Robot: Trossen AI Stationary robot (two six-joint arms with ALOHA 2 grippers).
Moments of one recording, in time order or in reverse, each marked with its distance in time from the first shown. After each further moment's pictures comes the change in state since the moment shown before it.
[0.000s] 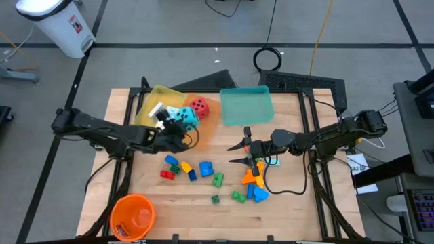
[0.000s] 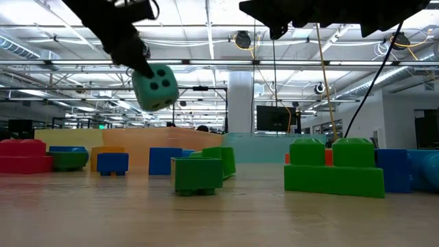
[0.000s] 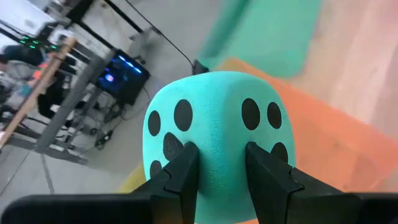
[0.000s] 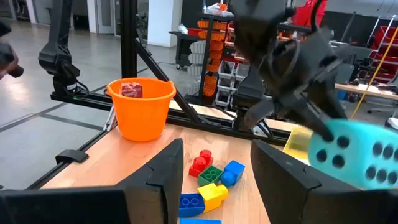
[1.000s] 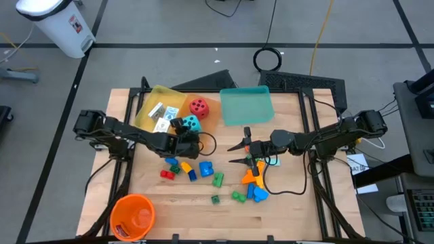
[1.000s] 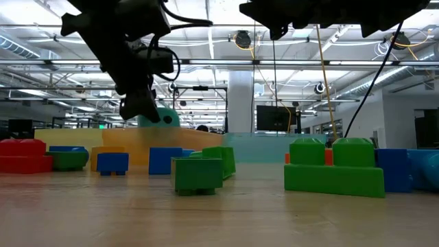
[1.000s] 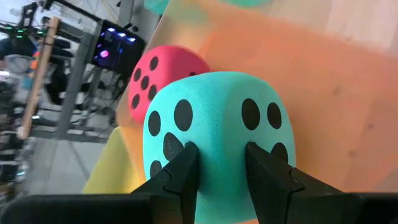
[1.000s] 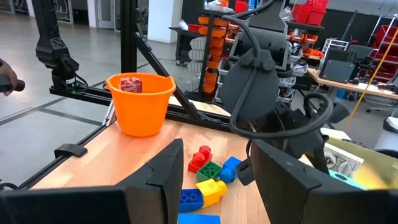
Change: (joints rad) left arm 0.040 0.325 -0.001 0.075 0.038 0.008; right arm 0.000 0.000 0.000 -0.014 0.000 -0.015
